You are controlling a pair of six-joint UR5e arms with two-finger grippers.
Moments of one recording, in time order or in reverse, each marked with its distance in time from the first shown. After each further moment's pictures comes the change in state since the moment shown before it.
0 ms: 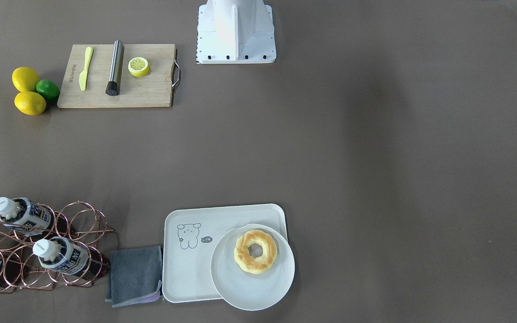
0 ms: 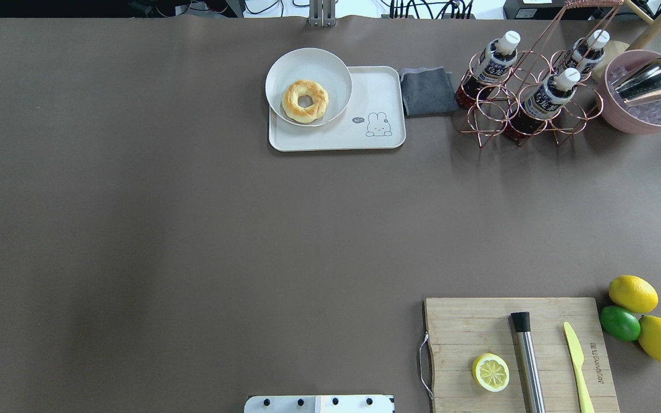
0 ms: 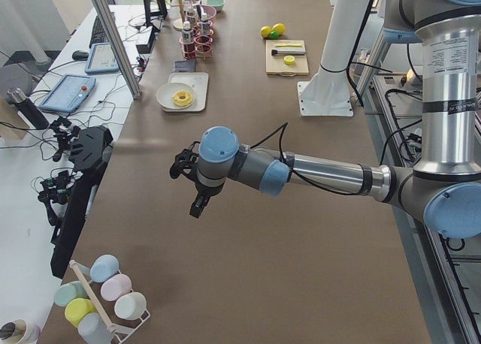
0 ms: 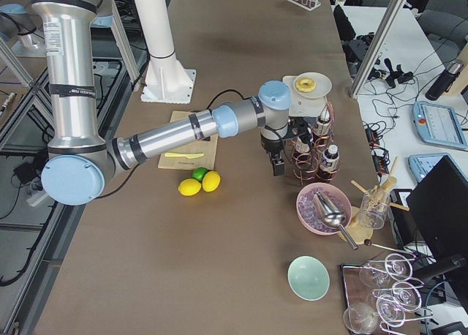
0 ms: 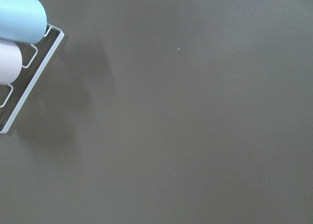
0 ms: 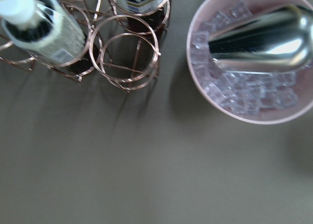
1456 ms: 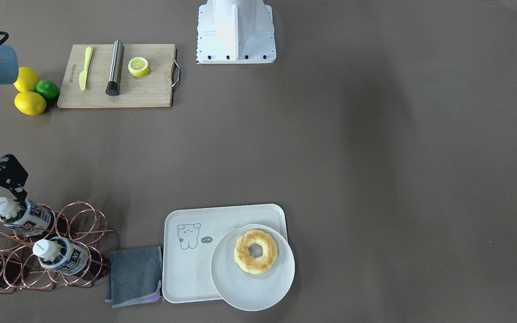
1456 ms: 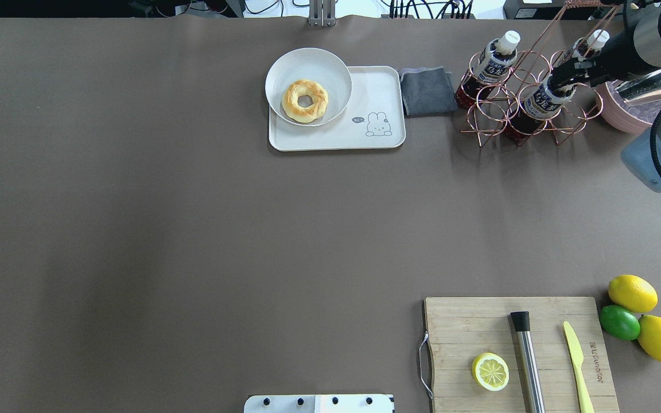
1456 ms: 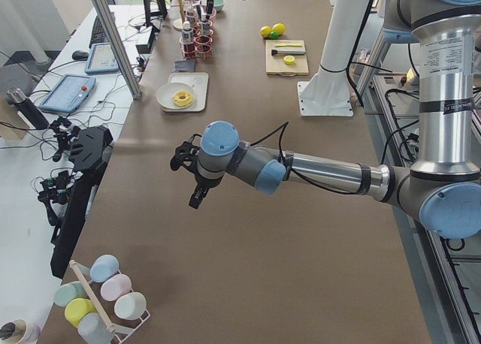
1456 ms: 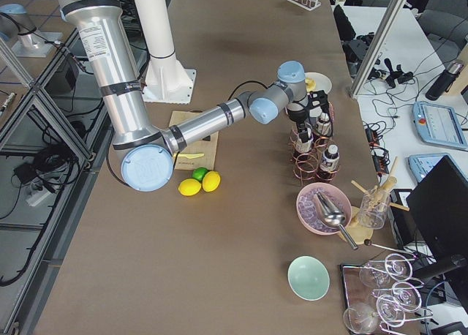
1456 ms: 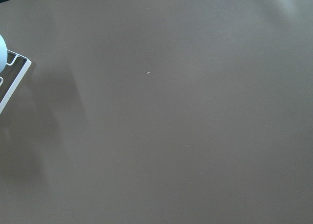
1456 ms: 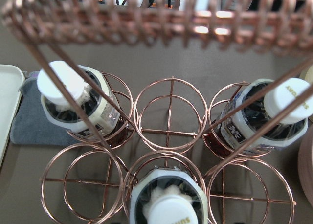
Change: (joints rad) left arm 0.040 0.000 -0.006 -0.100 -0.001 -0.112; right arm -0.233 0.257 -0.214 0.360 -0.220 0.532
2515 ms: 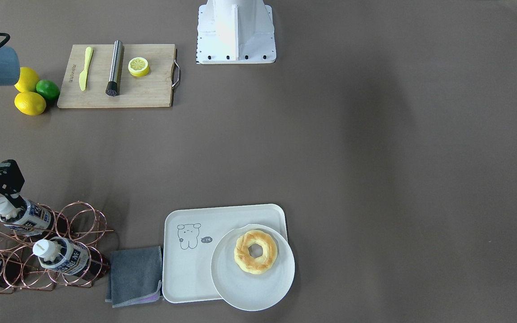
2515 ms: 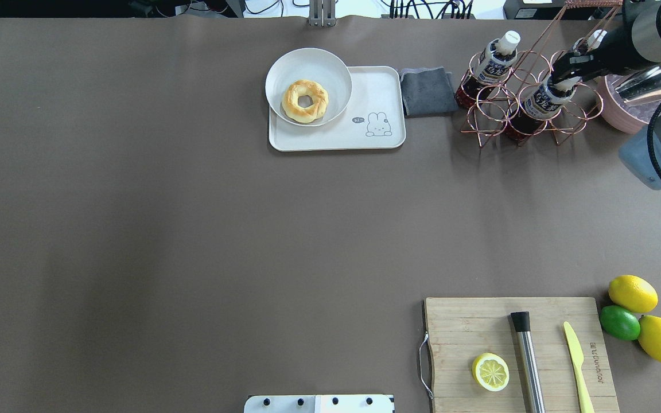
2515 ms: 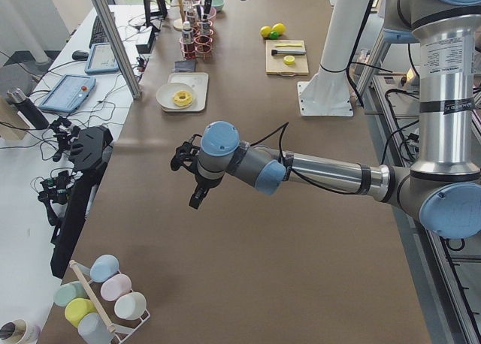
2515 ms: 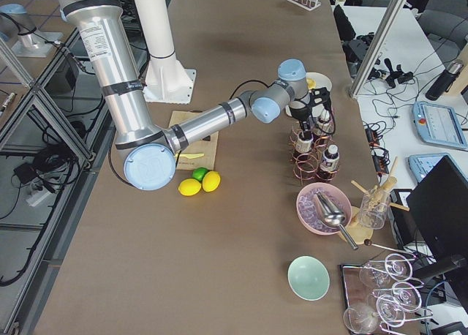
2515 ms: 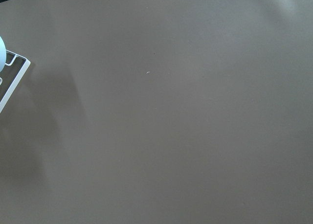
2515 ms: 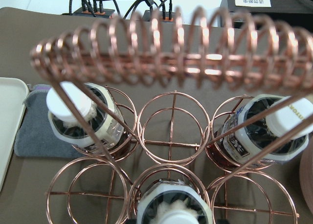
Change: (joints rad) left arm 0.002 0.000 0.001 -0.001 0.000 0.004; right arm 0.000 0.013 -0.006 0.023 -0.022 0.023
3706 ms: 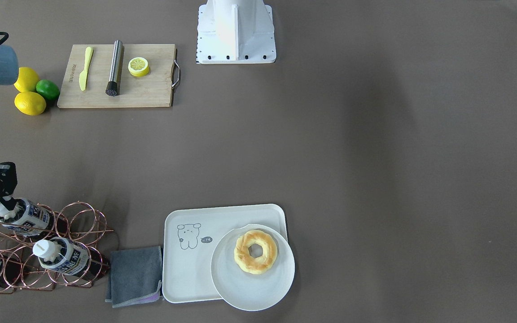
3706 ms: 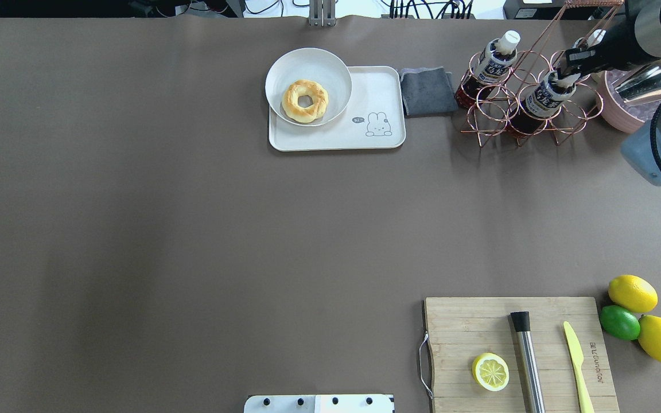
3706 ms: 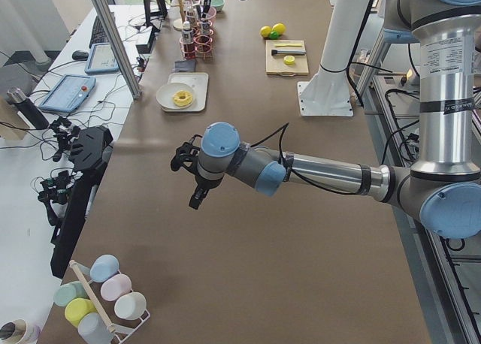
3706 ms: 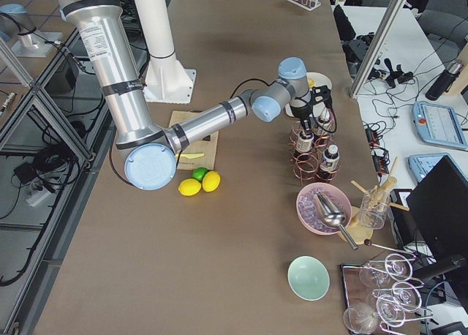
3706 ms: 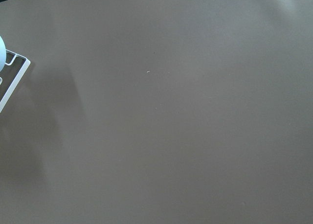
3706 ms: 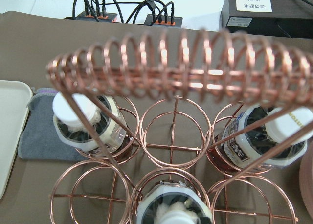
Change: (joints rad) left arm 0.000 0.002 0.005 -0.012 0.000 0.000; right arm 0.008 0.006 0.004 -0.001 0.003 -0.007
